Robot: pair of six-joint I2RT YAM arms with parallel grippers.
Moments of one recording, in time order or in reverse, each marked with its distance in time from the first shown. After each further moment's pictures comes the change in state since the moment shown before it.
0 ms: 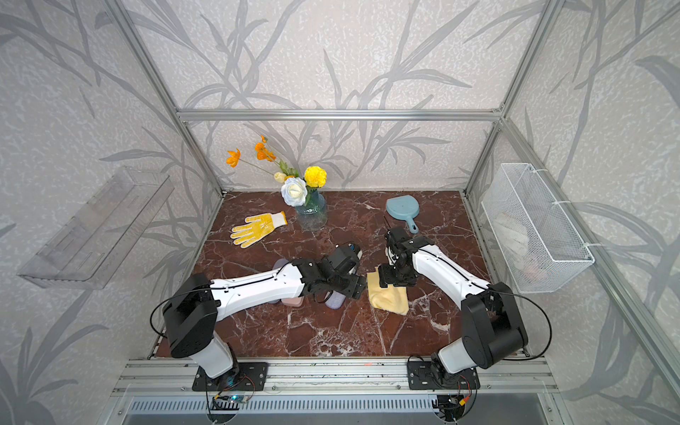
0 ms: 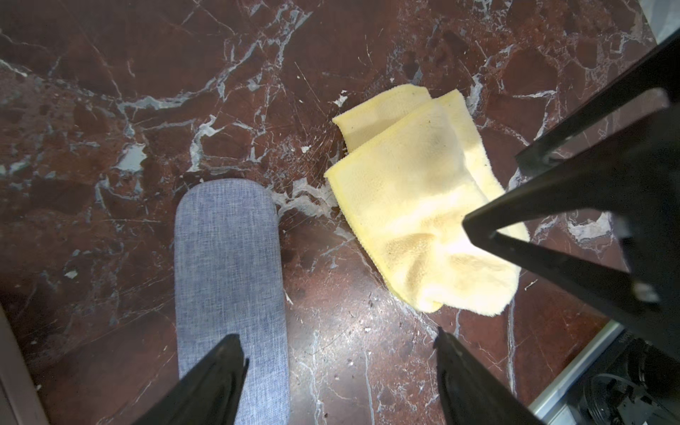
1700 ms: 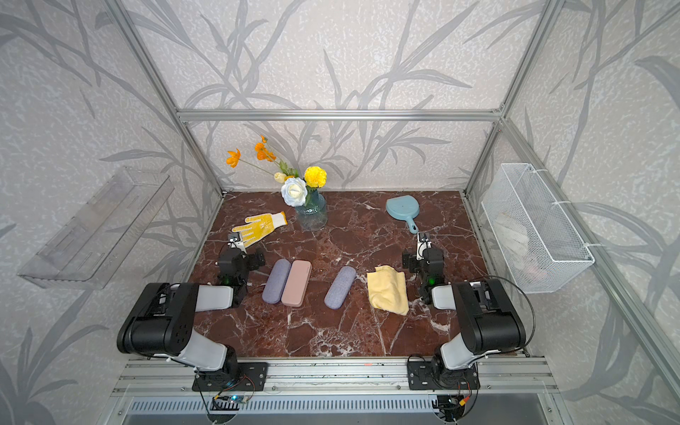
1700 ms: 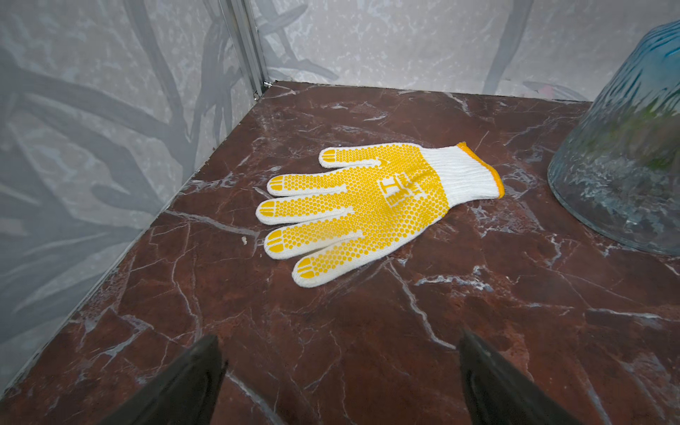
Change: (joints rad) left arm 0.993 -0.140 -0.804 1.221 -0.174 0.426; right arm -0.301 0.114 -0.647 1.683 0.274 -0.360
